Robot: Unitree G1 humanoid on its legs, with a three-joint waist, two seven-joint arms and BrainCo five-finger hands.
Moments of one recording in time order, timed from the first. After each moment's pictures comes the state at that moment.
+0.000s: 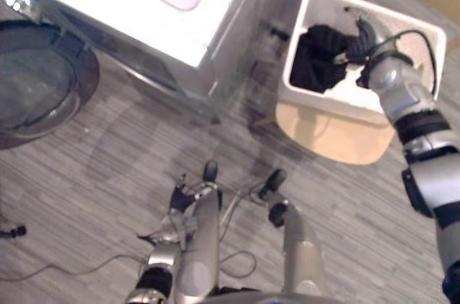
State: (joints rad) left arm -0.07 0.08 -0.03 0.61 -0.01 -0.12 0.18; right arm -1.18 -0.69 0.40 0.93 -0.39 -0.04 -0.13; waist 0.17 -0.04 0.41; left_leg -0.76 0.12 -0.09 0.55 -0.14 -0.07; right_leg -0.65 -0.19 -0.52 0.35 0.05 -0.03
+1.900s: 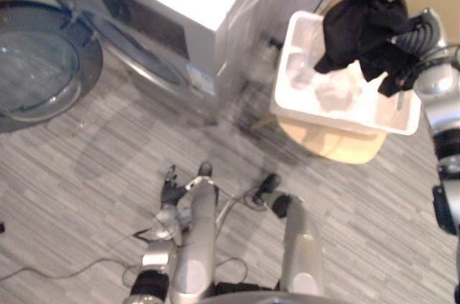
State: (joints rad) left arm 0.00 0.07 -0.01 0.44 -0.11 -0.11 0.18; right arm -0.93 -0.82 0.16 0.71 -0.10 -0.03 -0.17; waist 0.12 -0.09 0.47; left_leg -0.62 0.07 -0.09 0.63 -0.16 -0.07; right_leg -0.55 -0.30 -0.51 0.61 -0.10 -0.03
